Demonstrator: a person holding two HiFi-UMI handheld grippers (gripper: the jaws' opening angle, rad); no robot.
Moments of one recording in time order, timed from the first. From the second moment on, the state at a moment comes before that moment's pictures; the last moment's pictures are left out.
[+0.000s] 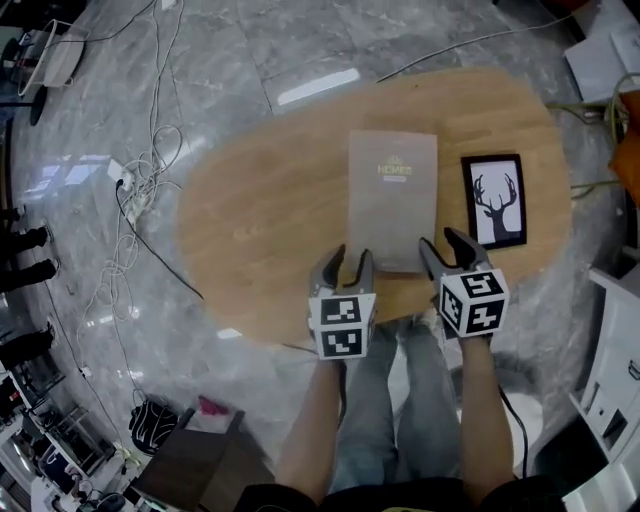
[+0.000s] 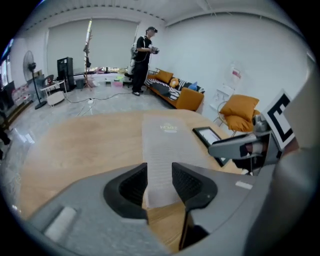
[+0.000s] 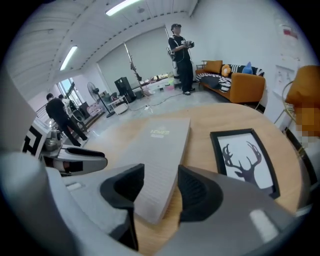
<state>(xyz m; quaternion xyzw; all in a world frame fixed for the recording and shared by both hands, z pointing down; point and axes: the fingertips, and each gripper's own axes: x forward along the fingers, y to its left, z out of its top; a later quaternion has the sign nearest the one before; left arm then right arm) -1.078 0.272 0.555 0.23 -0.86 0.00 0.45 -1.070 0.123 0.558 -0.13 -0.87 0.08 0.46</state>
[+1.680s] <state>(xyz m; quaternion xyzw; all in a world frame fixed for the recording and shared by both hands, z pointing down) -1.115 0.229 0.019 0.02 -1.00 0.02 0.00 -1.145 0.097 0.016 -0.32 -0.95 0.00 0.04</state>
